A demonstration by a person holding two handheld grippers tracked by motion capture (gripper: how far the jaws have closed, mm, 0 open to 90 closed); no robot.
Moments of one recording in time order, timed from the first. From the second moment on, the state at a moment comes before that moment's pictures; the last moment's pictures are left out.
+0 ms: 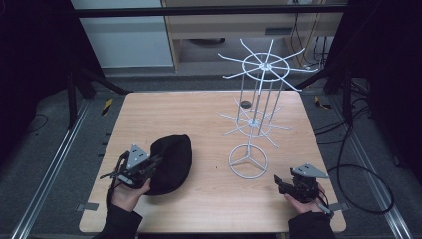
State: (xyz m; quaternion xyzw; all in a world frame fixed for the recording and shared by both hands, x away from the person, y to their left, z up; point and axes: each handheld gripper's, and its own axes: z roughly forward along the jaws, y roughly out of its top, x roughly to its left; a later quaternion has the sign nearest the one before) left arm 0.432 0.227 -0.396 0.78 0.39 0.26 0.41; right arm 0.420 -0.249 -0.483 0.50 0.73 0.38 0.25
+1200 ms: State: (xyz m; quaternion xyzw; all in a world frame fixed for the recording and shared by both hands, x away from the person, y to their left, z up) left arm 0.395 0.237 -0.287 0.66 0.31 0.27 0.63; right arm 0.420 -0.249 -0.484 0.50 0.73 0.38 0.27
